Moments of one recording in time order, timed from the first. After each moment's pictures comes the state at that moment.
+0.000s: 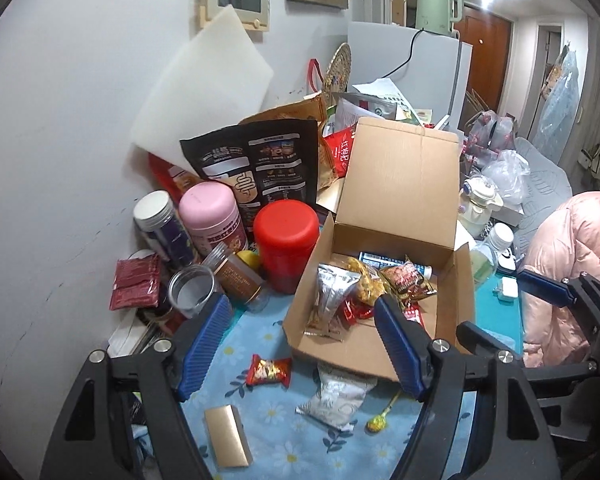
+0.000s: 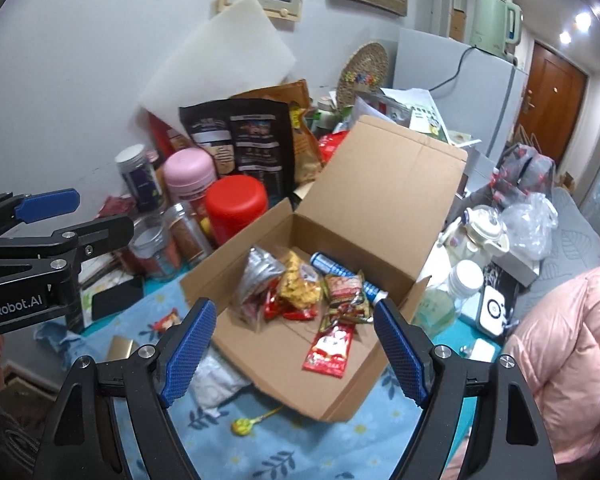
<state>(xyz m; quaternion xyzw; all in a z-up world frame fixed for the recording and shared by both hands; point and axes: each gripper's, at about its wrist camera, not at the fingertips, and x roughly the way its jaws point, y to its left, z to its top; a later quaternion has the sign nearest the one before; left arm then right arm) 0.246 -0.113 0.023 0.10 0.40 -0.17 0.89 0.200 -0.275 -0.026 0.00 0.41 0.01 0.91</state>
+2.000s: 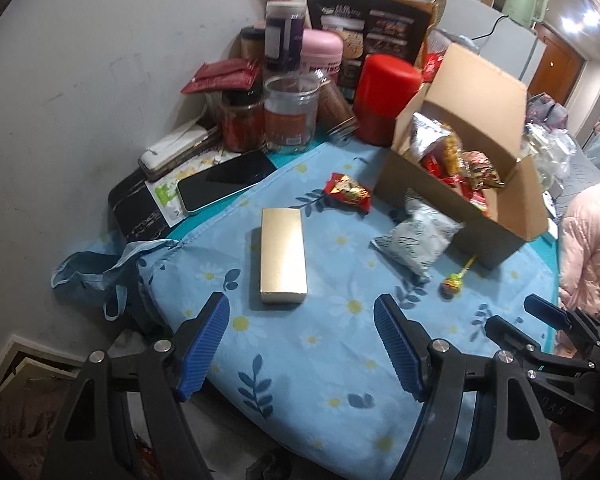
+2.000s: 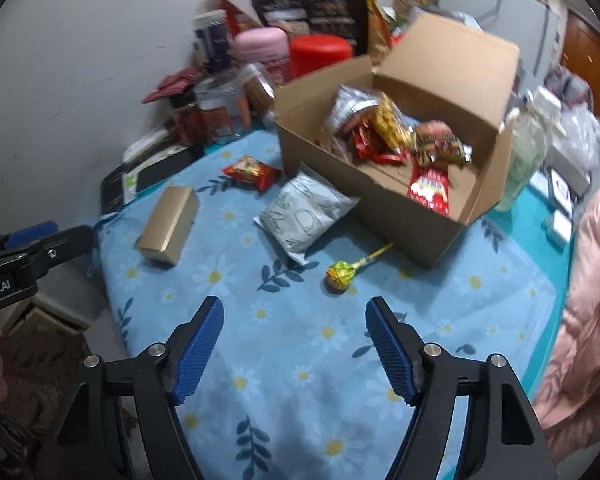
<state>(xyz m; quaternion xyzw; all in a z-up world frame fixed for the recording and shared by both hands) 0.138 0.037 -0.125 0.00 0.50 -0.07 0.86 0.102 -0.194 -0.173 0.03 0.49 0.05 0.87</state>
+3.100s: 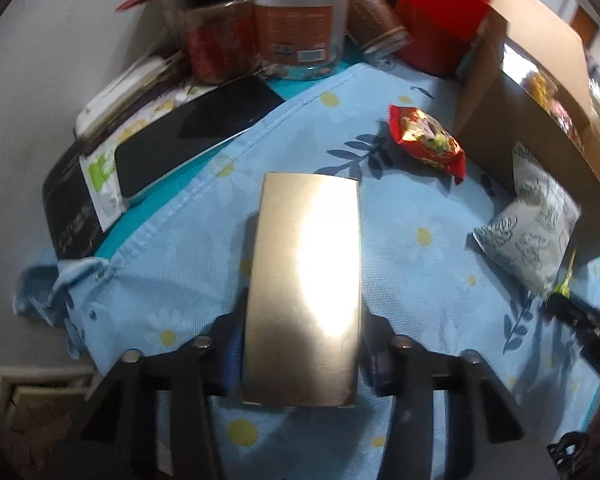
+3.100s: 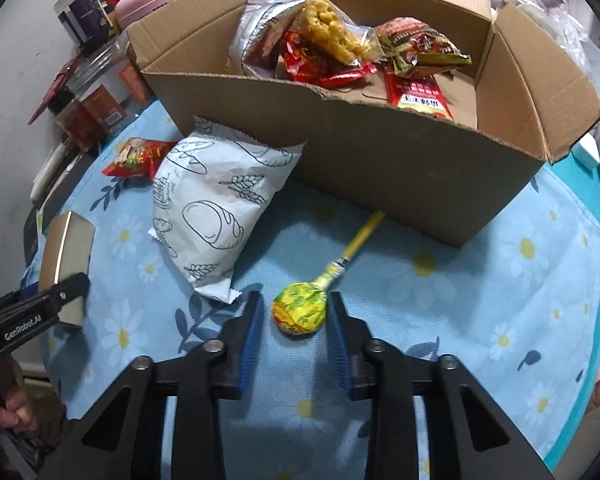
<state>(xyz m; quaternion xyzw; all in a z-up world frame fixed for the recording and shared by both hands) 0.234 0.031 -0.247 0.05 0.58 -0.08 0.81 0.177 -0.217 -0.265 0.12 0.55 -0.03 0.83</state>
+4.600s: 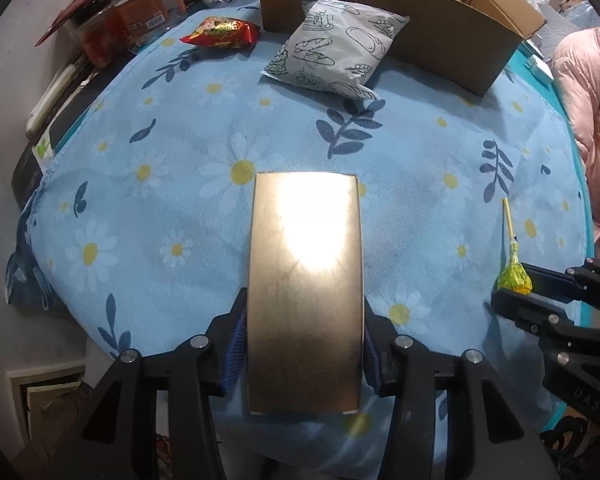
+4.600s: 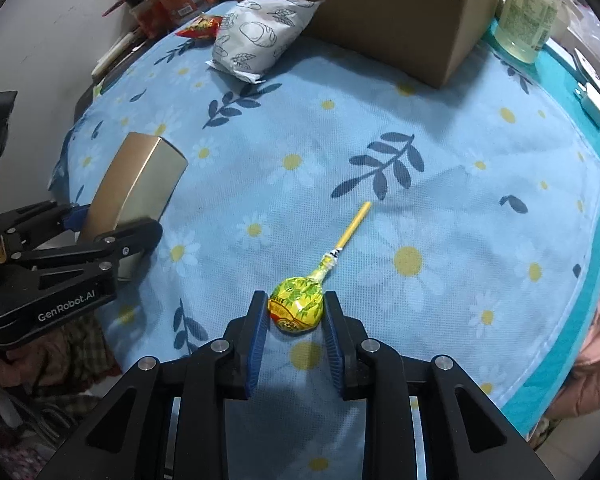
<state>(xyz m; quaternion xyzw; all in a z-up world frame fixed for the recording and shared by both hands) 0.096 -0.064 -0.250 0.13 0.61 -0.16 0.76 0.067 -0.220 -0.270 0.07 0.62 0.08 0.78</state>
